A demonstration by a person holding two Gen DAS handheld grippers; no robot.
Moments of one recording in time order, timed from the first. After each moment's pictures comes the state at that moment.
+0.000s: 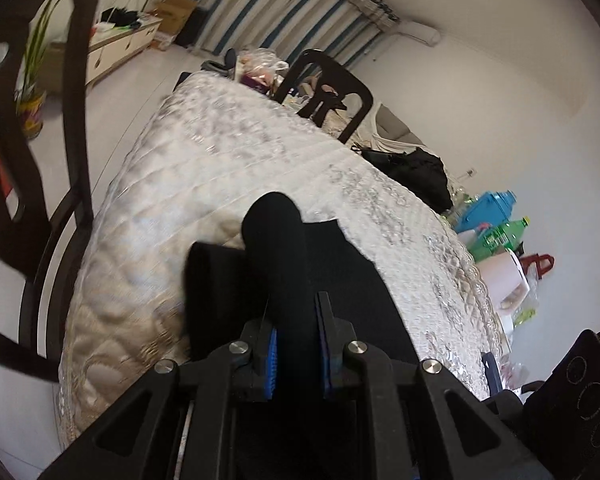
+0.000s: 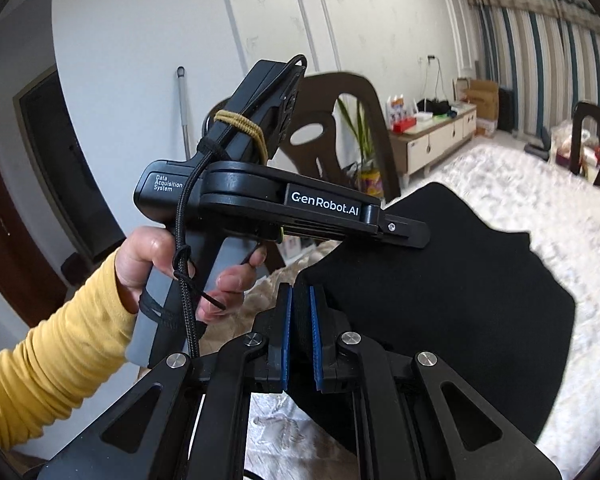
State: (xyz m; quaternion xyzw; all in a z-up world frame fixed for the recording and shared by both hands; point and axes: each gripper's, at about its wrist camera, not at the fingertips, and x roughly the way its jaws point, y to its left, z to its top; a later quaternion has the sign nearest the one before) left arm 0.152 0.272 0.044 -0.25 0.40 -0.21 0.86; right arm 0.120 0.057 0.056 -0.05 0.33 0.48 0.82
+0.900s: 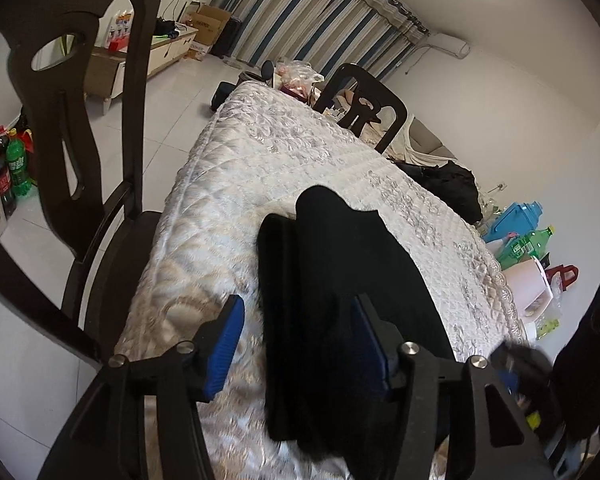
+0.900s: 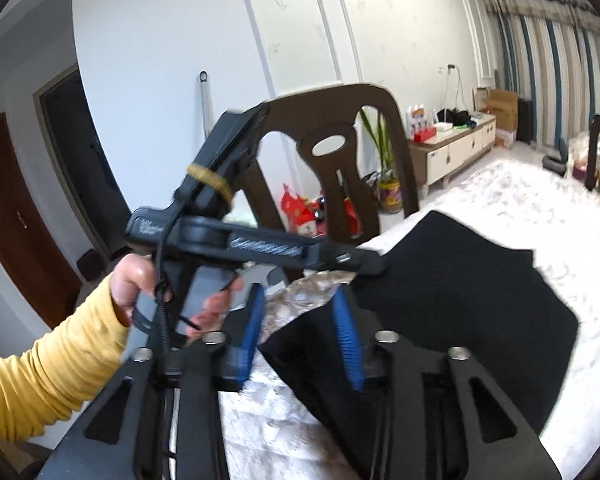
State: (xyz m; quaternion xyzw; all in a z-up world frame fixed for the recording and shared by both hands) left arm 0.107 0.302 0.041 -0.24 0.40 -0.14 0.87; right arm 0.125 0.063 0.072 -0.06 0.30 0.50 0.81
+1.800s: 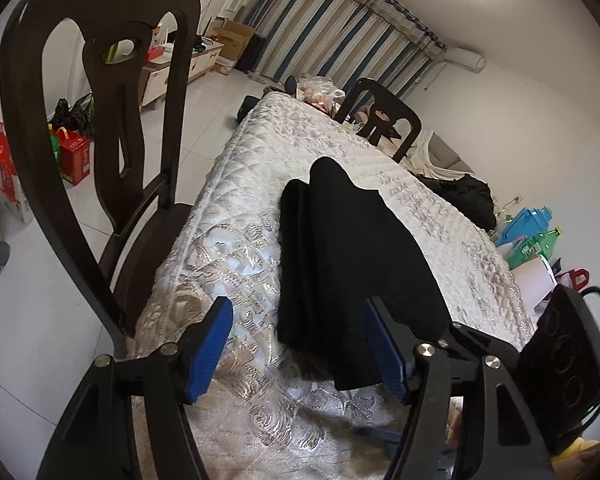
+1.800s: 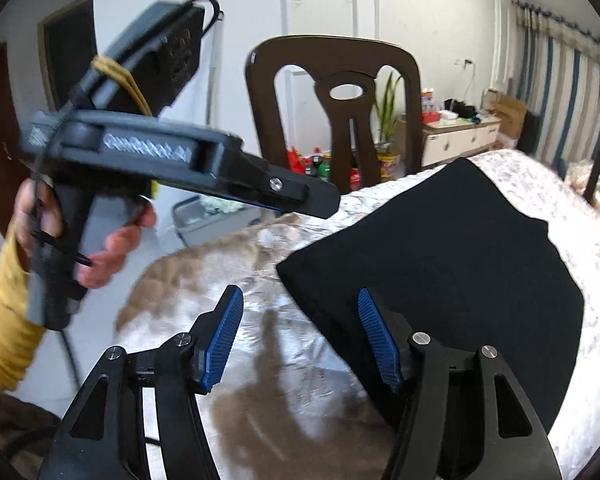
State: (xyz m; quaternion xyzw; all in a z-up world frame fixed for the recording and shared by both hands) left arm 0.036 0.300 0.047 -0.24 0.38 -0.09 0.89; right arm 0.097 0.097 0.029 -0.16 0.32 0.50 0.79
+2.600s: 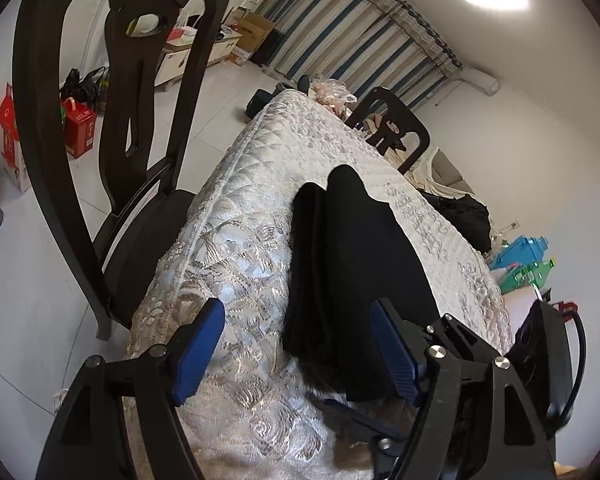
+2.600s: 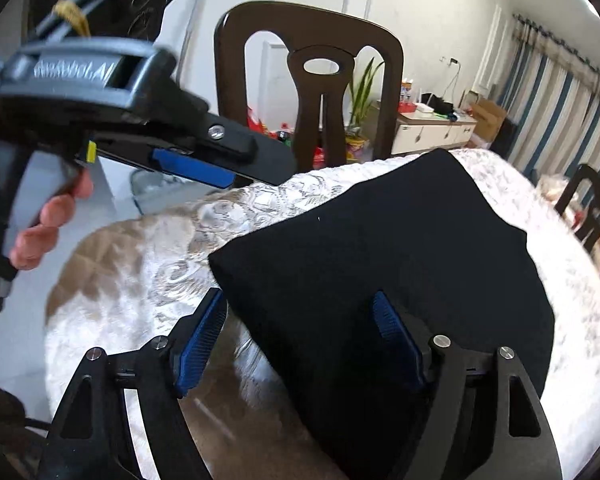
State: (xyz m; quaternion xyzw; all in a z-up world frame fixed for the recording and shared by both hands) left arm 0.046 0.314 0.034 -0.31 0.38 -0.08 0.87; right arm 0.122 0.121 0.008 -0.26 0.32 0.42 0.81
